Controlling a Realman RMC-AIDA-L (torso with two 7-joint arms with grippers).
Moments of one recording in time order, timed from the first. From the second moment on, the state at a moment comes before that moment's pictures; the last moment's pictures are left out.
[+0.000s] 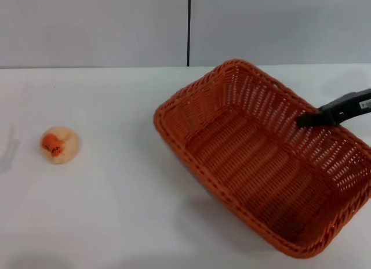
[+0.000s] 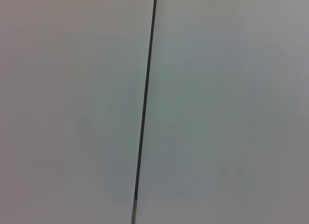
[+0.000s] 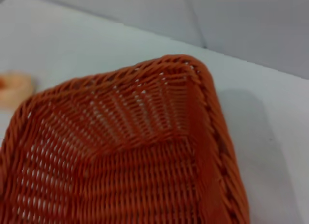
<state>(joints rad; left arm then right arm) -0.13 -2.07 -2.87 0.05 1.17 -1.65 2.82 0.73 2.00 -0.75 -0.80 -2.49 -1.51 2.08</state>
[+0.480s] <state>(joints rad) -0.06 -2.07 -2.87 0.05 1.18 -1.69 2.82 0.80 2.02 -0.79 -0.90 -2.48 -1.61 1.66</state>
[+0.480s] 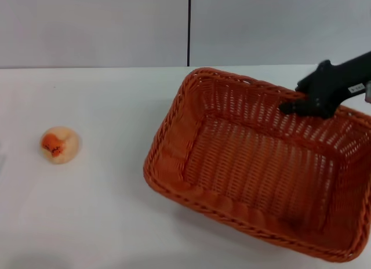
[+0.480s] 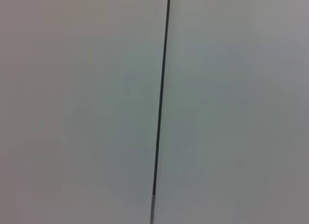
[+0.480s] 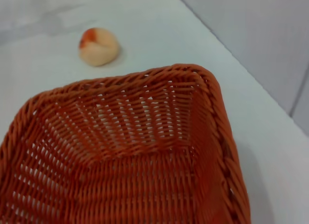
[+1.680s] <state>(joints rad) -0.02 -2.07 -2.87 0.06 1.18 -1.75 2.84 0.83 2.03 -0.85 -0.78 -2.33 -1.62 1.19</state>
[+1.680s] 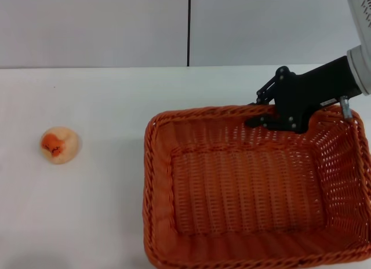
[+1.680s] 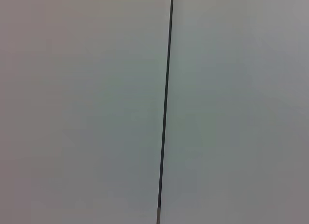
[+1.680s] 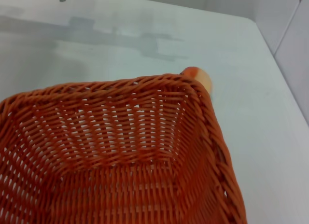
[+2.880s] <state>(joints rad) -0.03 -2.06 -2.68 -0.04 1.19 -1.70 2.76 0.52 2.07 -0.91 -1.13 -1.93 -1.69 1.31</state>
